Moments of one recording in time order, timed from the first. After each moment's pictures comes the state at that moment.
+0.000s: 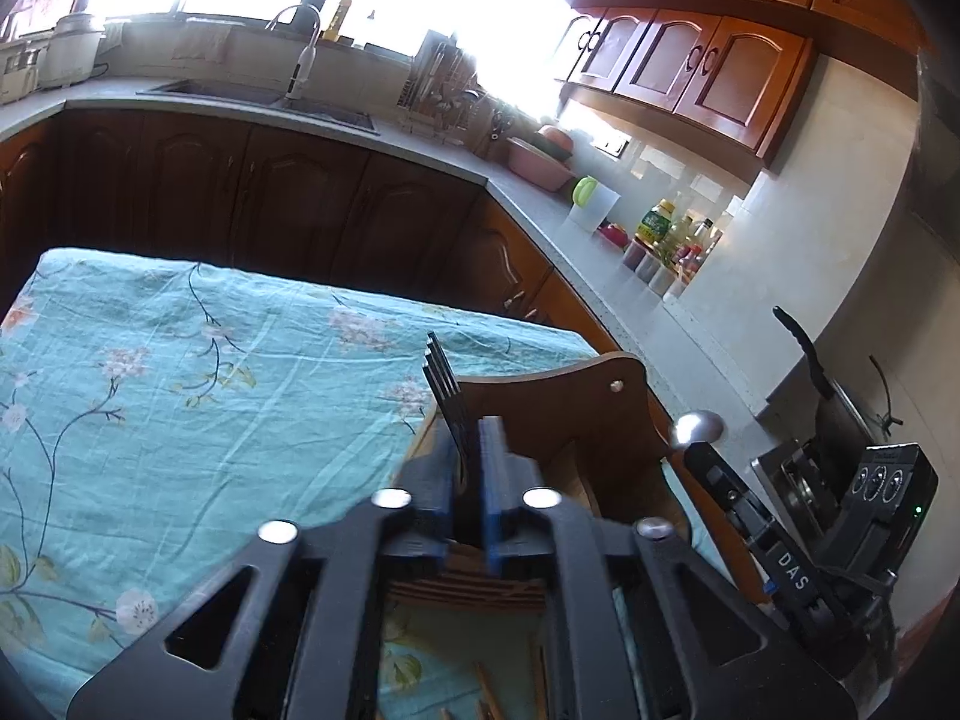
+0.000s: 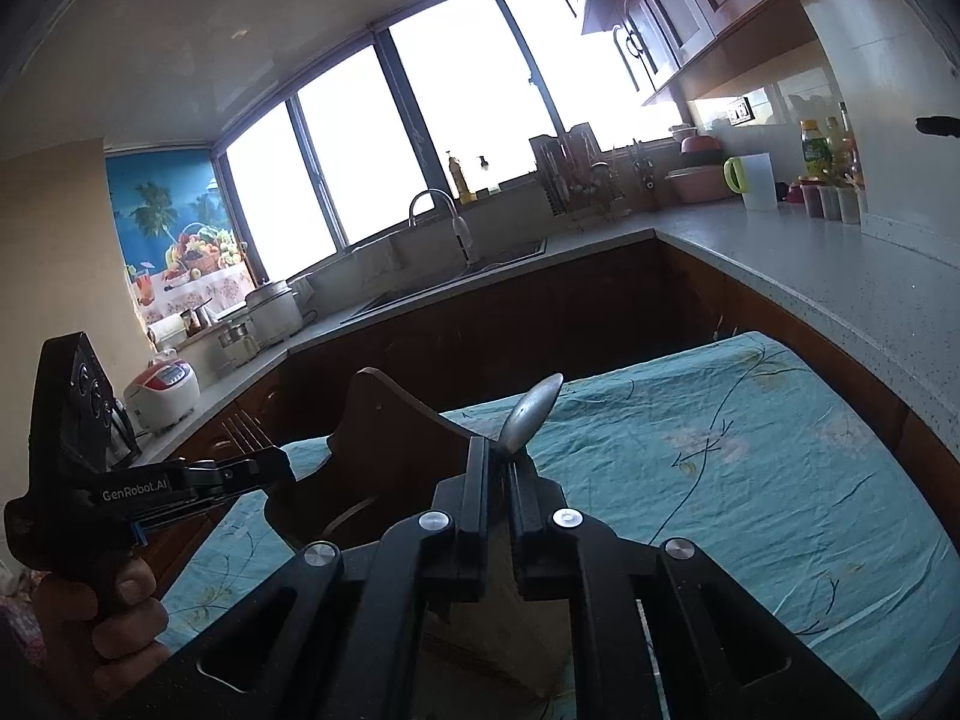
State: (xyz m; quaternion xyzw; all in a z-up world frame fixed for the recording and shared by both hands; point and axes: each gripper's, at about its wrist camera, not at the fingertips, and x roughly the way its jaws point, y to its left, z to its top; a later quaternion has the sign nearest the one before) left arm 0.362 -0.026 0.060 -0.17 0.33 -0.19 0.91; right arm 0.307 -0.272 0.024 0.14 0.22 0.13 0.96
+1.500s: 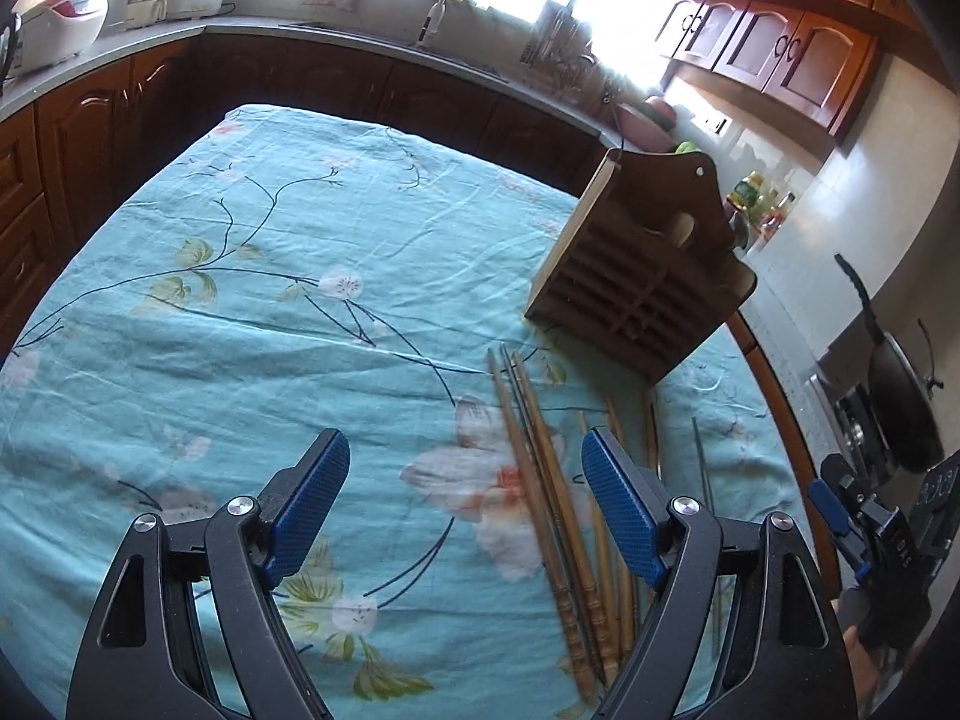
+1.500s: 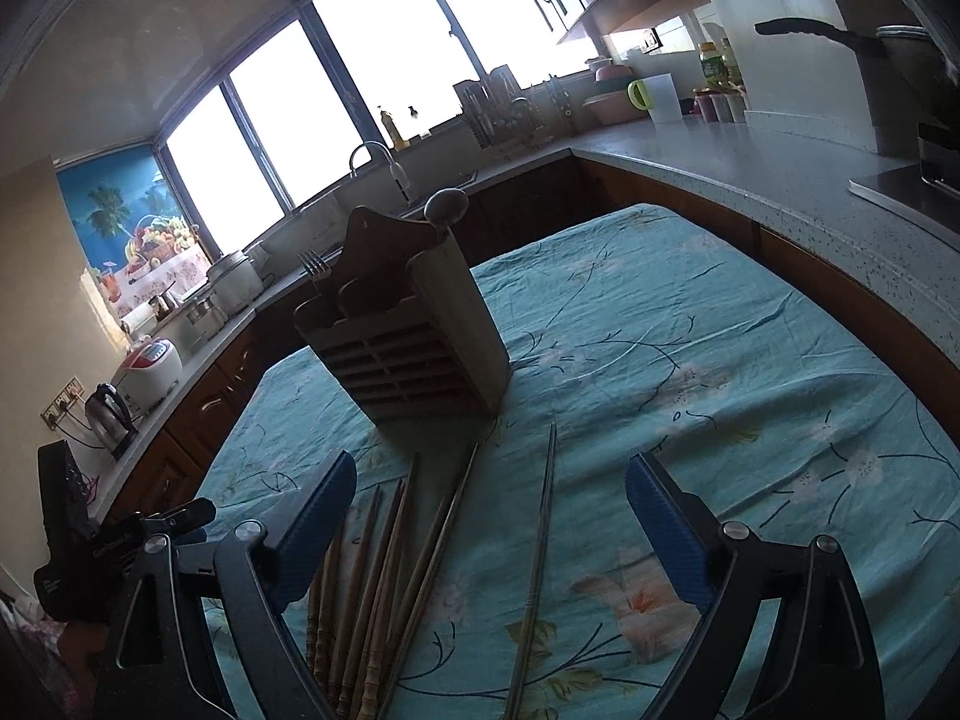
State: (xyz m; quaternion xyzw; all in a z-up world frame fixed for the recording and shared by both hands) left arm 0.185 0.036 -0.012 -0.18 0.39 -0.07 0.90; right arm 0.151 -0.300 -0.012 0.18 0.30 0.07 0.93
